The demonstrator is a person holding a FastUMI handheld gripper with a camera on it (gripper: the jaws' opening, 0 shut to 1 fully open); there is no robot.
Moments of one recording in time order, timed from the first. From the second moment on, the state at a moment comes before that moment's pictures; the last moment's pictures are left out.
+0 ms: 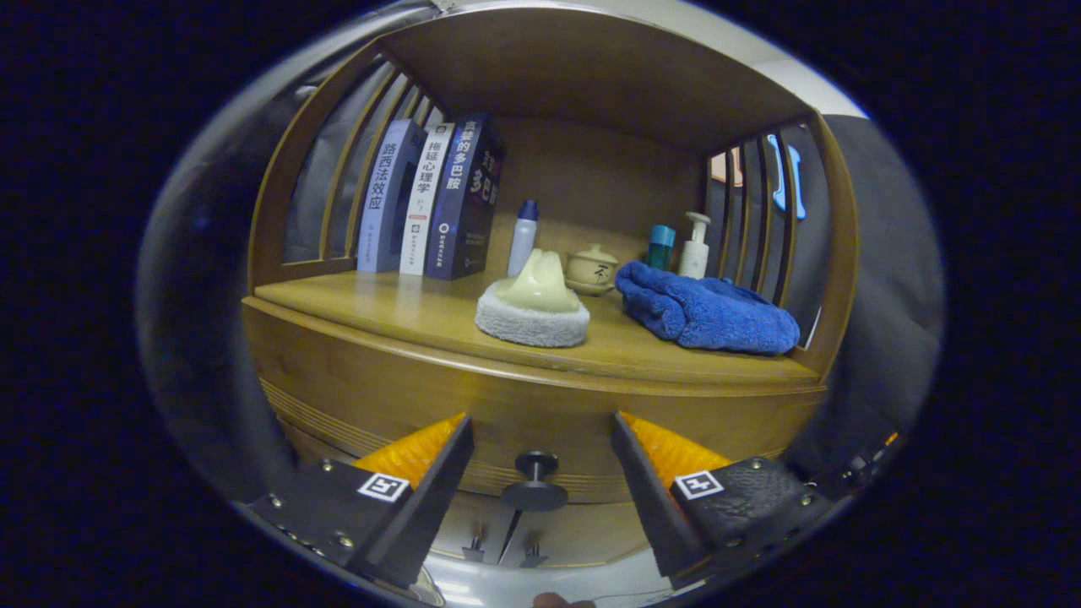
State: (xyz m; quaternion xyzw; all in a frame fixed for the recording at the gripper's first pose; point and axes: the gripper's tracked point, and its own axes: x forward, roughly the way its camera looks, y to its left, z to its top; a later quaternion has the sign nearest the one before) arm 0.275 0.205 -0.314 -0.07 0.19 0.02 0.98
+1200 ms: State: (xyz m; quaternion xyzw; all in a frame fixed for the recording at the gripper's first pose) arm 0.171 0.123 -0.085 0.00 0.04 0.05 1.00
